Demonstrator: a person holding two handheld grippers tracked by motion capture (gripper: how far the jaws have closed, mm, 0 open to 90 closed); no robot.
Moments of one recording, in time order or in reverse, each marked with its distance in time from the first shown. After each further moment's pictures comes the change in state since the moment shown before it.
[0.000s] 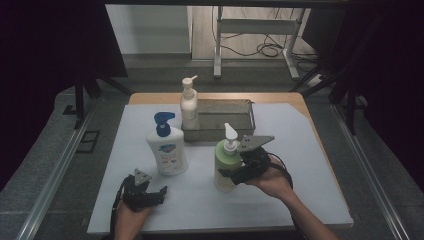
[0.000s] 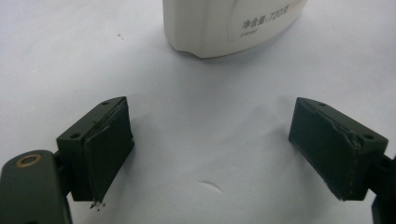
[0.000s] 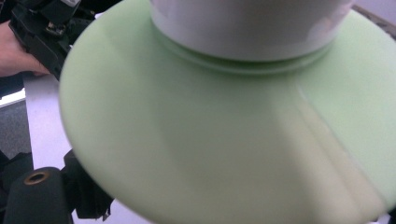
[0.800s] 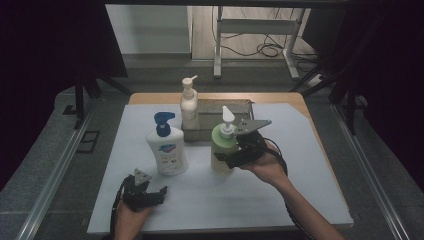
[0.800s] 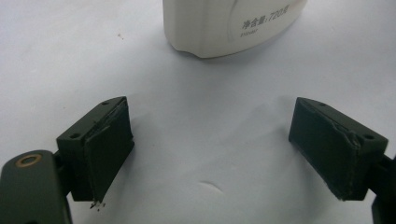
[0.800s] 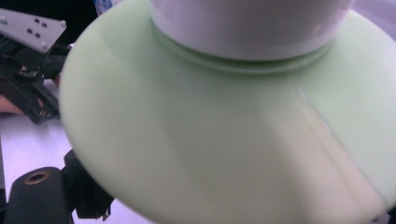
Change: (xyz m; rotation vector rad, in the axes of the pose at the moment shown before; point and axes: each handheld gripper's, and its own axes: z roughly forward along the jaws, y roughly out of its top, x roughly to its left) left arm 0.000 0.000 0.000 -0.001 0.001 0.000; right arm -0.018 0.034 0.004 -0.032 -0.053 0.023
